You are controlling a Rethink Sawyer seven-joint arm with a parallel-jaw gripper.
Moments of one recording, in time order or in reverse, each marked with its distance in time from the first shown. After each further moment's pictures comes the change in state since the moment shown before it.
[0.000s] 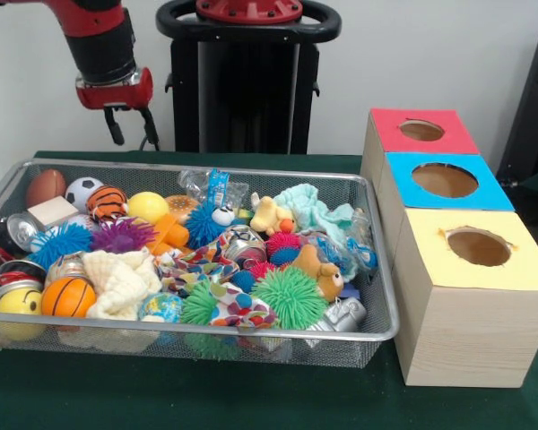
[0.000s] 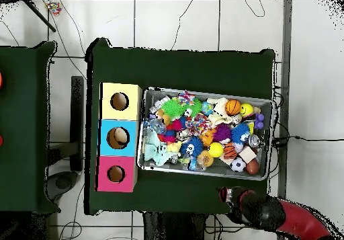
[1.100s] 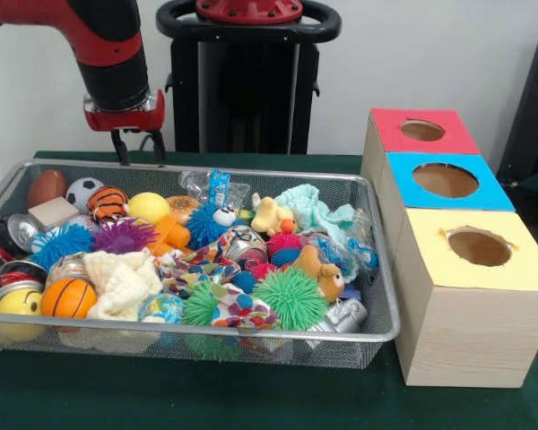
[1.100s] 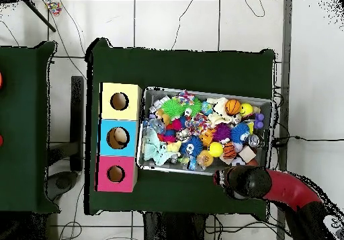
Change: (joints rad) arm 0.212 0.039 -0.060 -0.172 0.047 0.183 0.000
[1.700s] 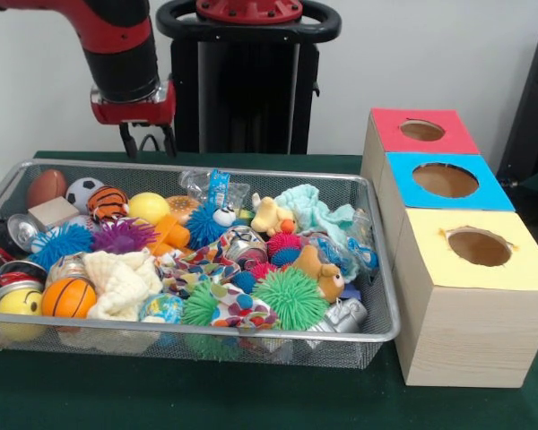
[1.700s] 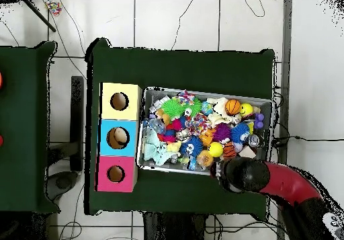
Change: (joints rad) arm 0.063 -0.073 0.001 0.006 0.105 0.012 0.000
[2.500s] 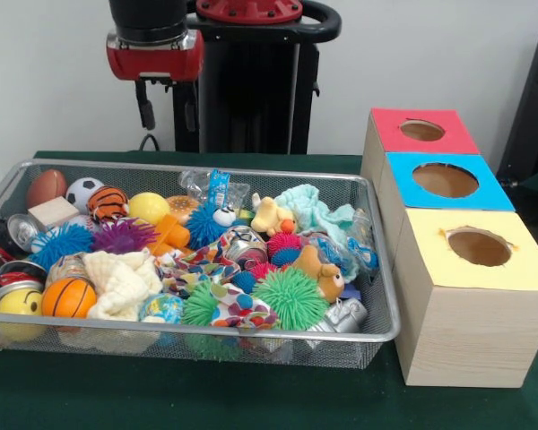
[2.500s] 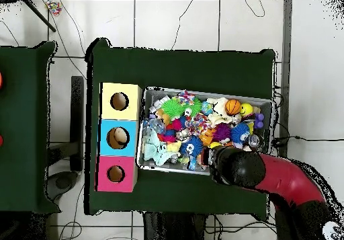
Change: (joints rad) arm 0.104 -0.184 0.000 0.031 0.152 0.000 0.000
